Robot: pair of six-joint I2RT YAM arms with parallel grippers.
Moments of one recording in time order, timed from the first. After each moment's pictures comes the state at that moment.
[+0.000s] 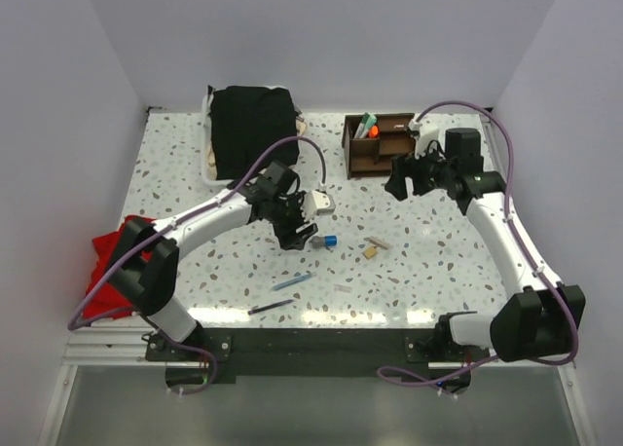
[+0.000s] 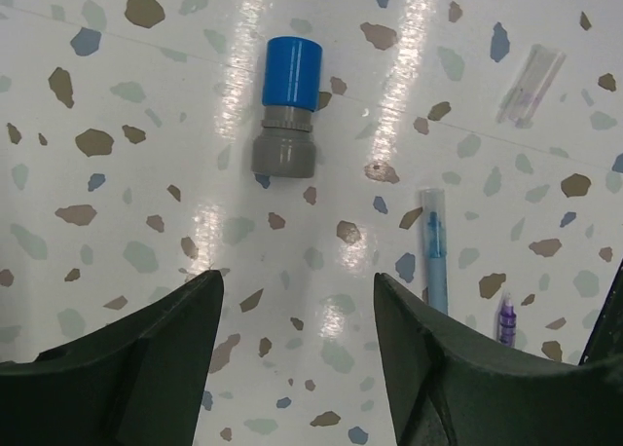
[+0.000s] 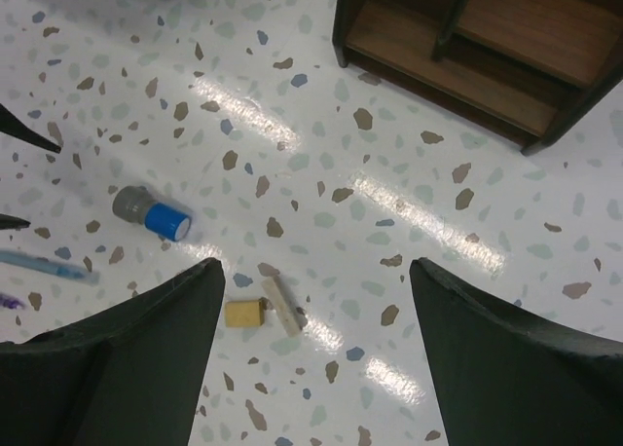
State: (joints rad) left arm -0.64 1.62 1.13 -0.60 0.43 0.55; right arm 0.12 1.29 1.15 -0.55 -0.41 -0.15
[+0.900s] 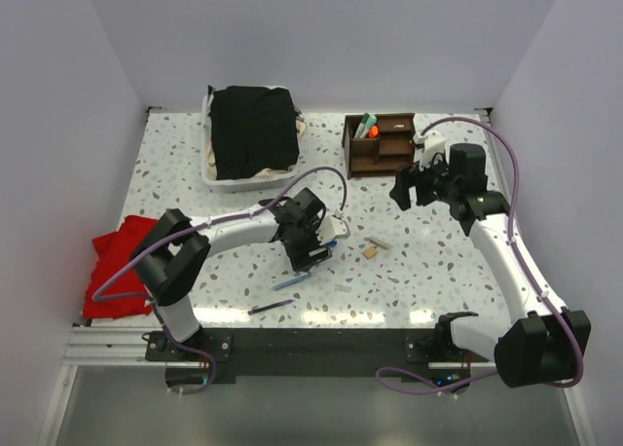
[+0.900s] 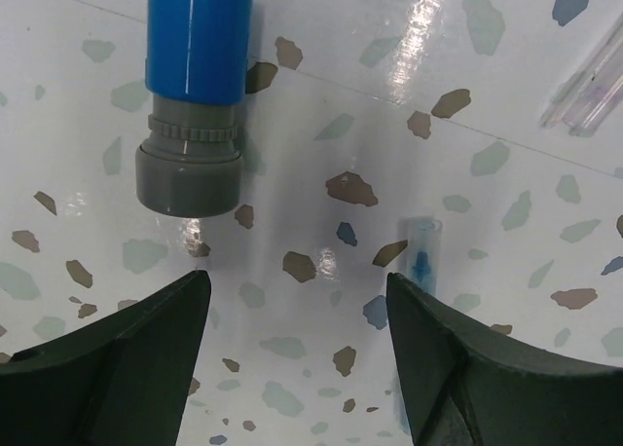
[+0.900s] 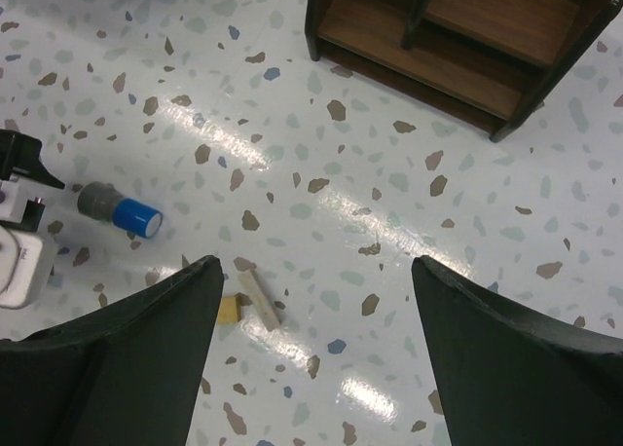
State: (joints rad) left arm -0.81 1.75 1.08 -0.53 0.18 0.40; right arm 0.12 1.16 1.00 -0.45 -0.35 -0.16
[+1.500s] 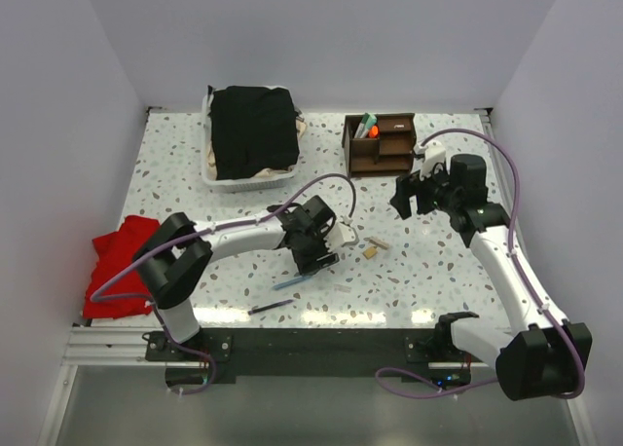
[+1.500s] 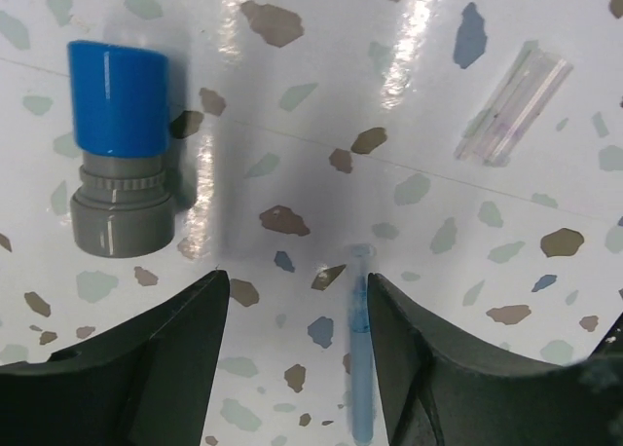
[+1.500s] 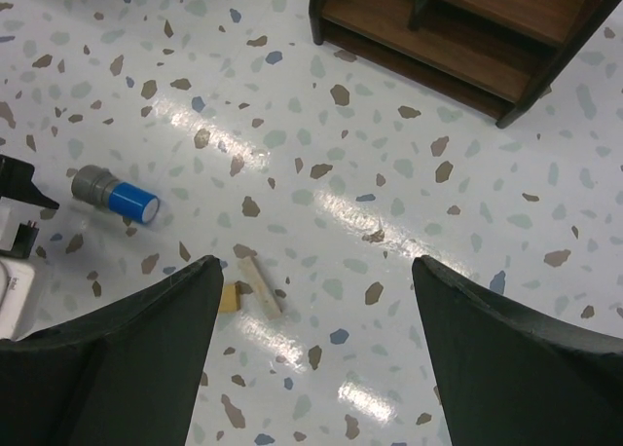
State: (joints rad) left arm -0.89 1.75 1.10 -0.53 0.16 0.34; right arm 0.12 1.09 0.91 -0.41 -0.35 -0.17
